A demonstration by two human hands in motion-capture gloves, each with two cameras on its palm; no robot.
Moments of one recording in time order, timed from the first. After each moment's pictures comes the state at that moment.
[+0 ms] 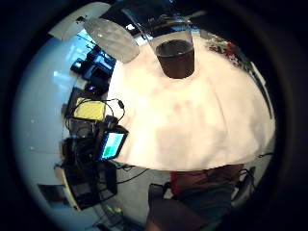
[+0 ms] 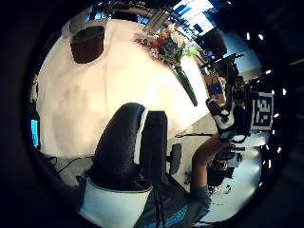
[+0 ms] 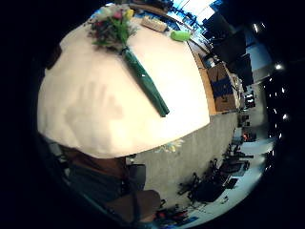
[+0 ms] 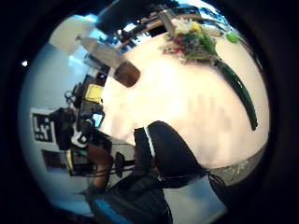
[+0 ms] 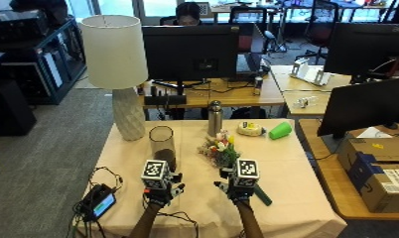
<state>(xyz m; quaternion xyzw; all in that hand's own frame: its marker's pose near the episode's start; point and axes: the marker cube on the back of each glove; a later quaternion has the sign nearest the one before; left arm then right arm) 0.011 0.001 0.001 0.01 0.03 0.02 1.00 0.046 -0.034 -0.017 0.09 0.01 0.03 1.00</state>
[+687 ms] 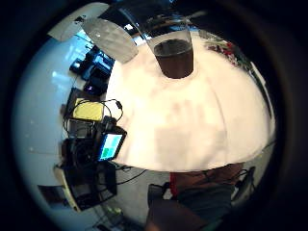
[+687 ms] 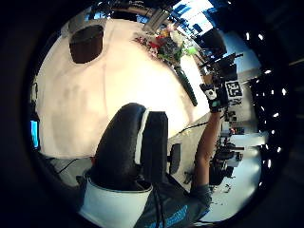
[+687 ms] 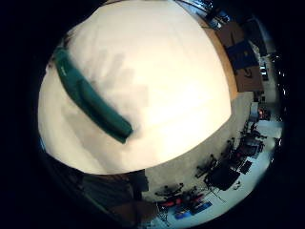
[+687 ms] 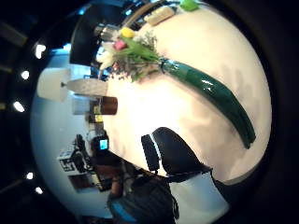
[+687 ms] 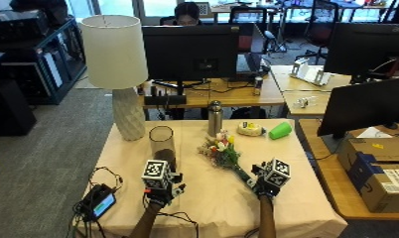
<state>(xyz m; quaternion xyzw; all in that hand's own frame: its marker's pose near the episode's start) 0.013 -0.003 0.004 0.01 0.04 0.02 1.00 0.168 -0.055 0.048 -0.03 -0.20 0.09 0.97</state>
